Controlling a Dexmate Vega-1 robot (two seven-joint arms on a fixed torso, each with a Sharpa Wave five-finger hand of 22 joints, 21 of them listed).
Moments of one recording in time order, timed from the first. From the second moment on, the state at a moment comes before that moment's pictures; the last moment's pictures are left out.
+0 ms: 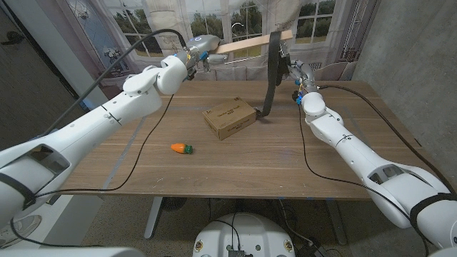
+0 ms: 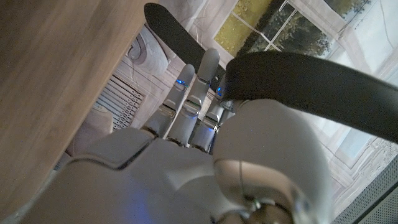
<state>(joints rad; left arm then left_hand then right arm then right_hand) 0.36 0.81 0.74 -1.83 0.54 0.20 0.03 0.63 0.04 0.75 0.15 0.49 0.73 -0.01 0.77 0.57 0.86 -0.15 1.56 1.24 1.37 -0.19 1.04 1.14 0.74 -0.08 1.55 0.40 -0.53 -0.37 -0.47 -1.17 0.20 0.13 -0.38 1.05 0.17 0.31 0.03 0.32 0.56 -0.12 0.79 0.34 0.72 -0.17 0.65 0.56 0.93 -0.13 0.55 1.17 0.48 -0.04 0.68 0.30</state>
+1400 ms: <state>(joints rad) 0.21 0.62 0.97 -1.68 1.06 0.43 0.24 0.63 0.04 0.75 0.15 0.50 0.72 -0.02 0.80 0.58 0.88 -0.17 1.57 1.24 1.37 -0.19 1.05 1.15 0.74 -0.08 1.55 0.41 -0.74 -0.34 -0.43 -1.15 0.26 0.26 -0.53 1.05 0.17 0.31 0.03 0.31 0.56 -0.11 0.80 0.34 0.72 -0.17 0.65 0.56 0.94 -0.13 0.52 1.18 0.47 -0.05 0.71 0.29</state>
